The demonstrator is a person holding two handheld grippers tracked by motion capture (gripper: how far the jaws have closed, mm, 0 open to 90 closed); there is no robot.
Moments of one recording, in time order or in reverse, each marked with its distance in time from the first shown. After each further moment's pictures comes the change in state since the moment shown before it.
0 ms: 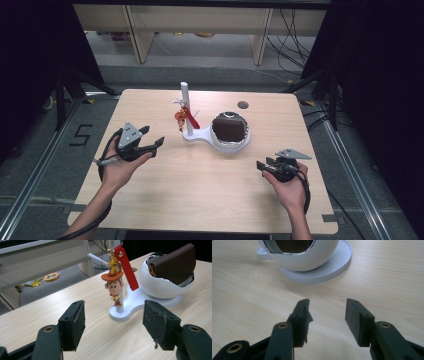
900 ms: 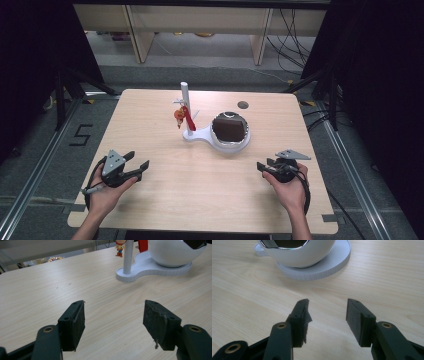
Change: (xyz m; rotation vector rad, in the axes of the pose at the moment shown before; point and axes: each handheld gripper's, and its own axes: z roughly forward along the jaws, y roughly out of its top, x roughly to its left) left arm 0.005 -0.085 -0.033 0.052 0.038 -0.097; right arm -0.004 -0.004 0.002 0.023 -0.005 -0.001
